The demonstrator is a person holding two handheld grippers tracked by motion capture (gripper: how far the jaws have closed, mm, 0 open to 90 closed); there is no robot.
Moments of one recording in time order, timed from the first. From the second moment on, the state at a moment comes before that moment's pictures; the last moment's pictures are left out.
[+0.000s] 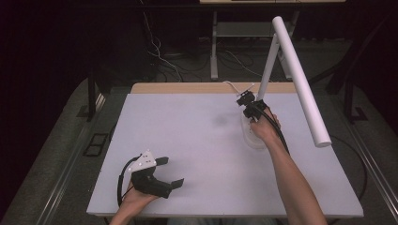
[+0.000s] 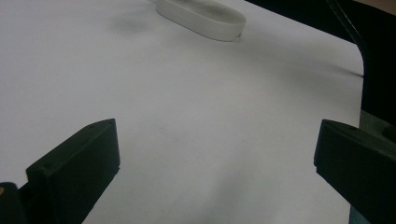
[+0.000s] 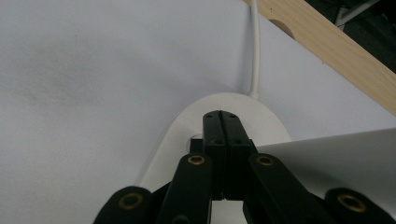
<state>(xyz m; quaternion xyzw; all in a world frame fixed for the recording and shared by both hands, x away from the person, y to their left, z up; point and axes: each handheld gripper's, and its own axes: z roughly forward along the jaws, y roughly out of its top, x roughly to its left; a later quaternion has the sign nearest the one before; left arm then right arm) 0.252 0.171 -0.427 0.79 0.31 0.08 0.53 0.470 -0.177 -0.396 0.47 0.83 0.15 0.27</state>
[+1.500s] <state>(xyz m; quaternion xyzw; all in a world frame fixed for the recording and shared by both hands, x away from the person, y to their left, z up) 0.253 0.167 -0.429 0.80 0.30 0.07 0.52 0.337 -0.211 -0.355 0.42 0.82 0.35 0.16</state>
